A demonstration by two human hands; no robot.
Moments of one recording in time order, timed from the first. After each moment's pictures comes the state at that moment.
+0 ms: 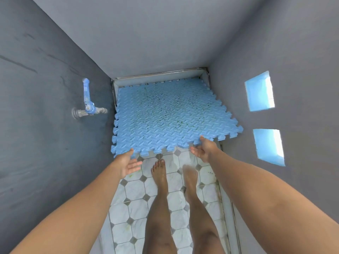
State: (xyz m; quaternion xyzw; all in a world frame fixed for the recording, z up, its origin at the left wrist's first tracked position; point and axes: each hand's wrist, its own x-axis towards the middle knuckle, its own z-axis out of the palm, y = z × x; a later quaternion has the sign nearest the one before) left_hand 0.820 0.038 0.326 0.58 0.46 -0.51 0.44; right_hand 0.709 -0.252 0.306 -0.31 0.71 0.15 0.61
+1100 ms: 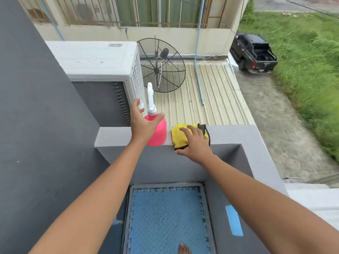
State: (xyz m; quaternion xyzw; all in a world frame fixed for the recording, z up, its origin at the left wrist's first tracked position) left_hand 1.145 -0.198 0.757 0.82 -0.03 0.01 0.58; right_hand 1.045 -0.384 0.697 -0.98 0.10 0.02 0.19
